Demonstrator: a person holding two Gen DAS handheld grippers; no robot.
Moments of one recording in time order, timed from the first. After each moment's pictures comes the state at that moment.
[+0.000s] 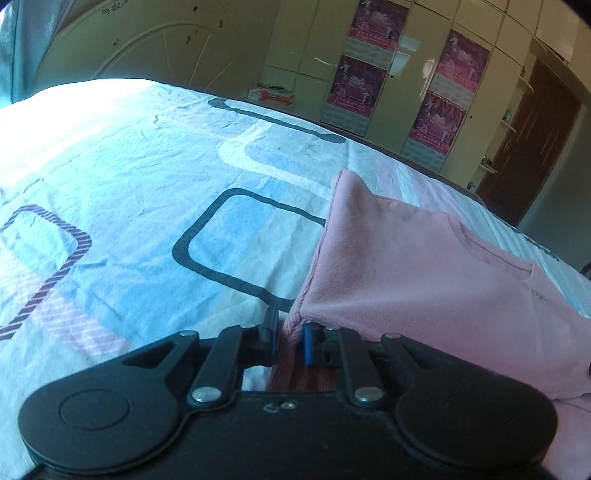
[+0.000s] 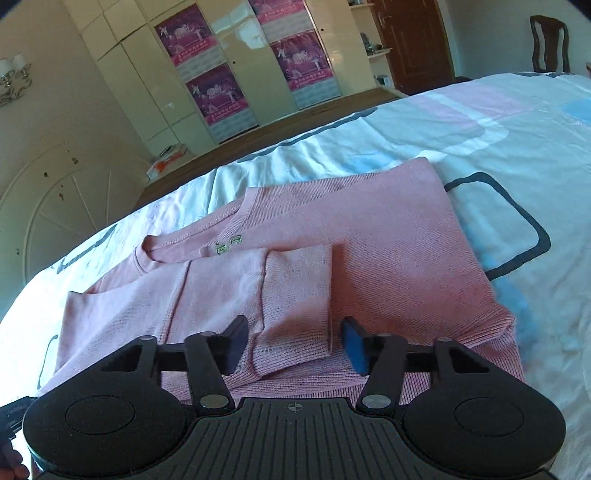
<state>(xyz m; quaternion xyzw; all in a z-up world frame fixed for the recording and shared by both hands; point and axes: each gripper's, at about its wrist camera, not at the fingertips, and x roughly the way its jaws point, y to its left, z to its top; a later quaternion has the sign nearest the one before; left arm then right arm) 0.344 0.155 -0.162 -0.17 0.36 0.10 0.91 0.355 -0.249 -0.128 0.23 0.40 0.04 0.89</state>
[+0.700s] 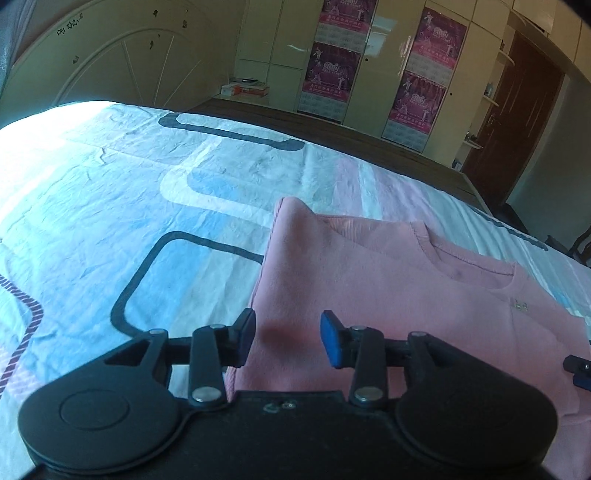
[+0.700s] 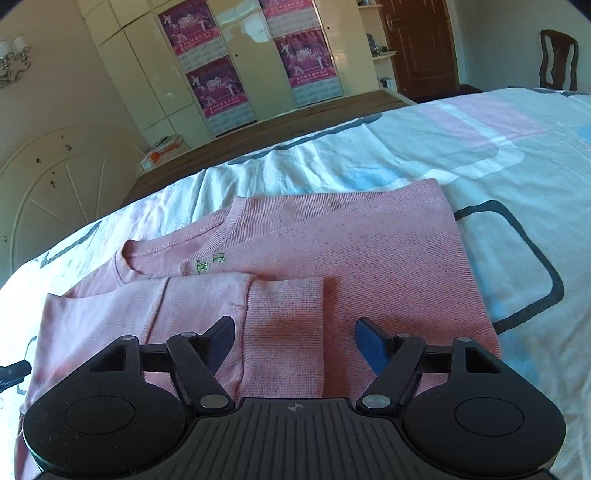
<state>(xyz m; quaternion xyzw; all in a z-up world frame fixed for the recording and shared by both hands) 0.413 0.124 -0.136 -0.12 0.38 0.07 0.91 0.400 -0.251 -0.140 0.19 0.41 0.03 0.89</state>
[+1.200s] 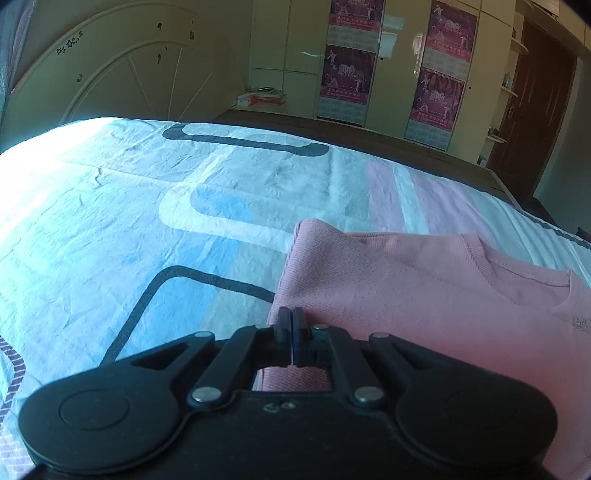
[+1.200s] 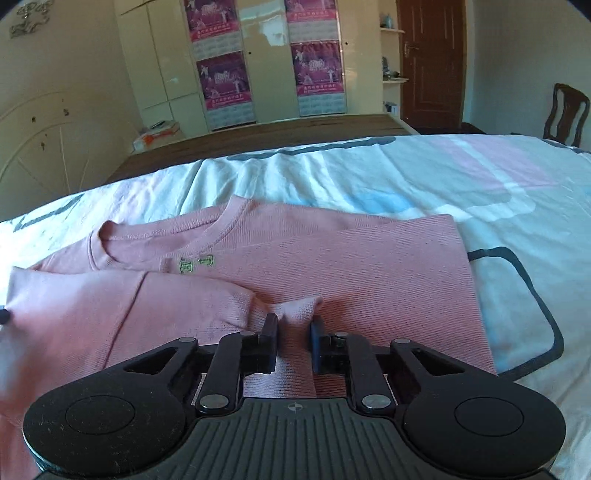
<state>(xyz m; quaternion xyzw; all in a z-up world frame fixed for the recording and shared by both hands) 0.450 0.129 -0.157 -0.08 0.37 0.11 0.92 0.414 -0.233 -0.144 0.10 0.40 0.01 0.91</state>
